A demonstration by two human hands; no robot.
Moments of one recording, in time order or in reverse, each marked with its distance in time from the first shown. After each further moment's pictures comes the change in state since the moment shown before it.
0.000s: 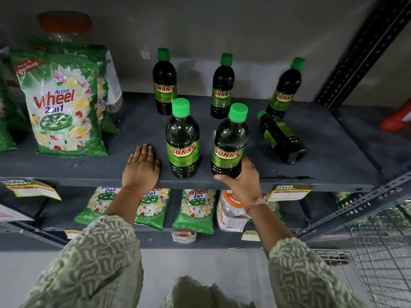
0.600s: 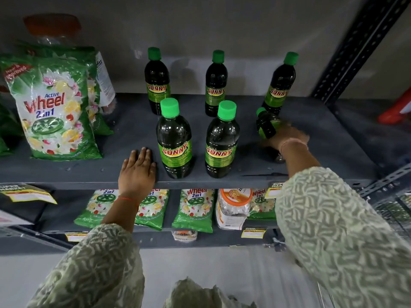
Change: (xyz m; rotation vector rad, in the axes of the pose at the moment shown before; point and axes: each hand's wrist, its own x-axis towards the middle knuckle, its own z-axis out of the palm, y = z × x) left_hand -0.009 0.005 0.004 -0.019 0.041 -0.005; right_hand 0.117 0.014 -0.100 -0.754 -0.085 0.490
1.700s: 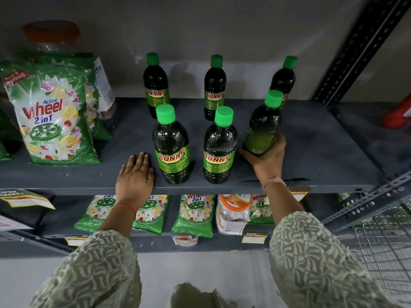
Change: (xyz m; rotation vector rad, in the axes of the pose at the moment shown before) left_hand -0.001 0.001 0.002 0.009 0.024 -0.019; right_hand -0.048 -0.002 0.059 0.971 0.299 -0.289
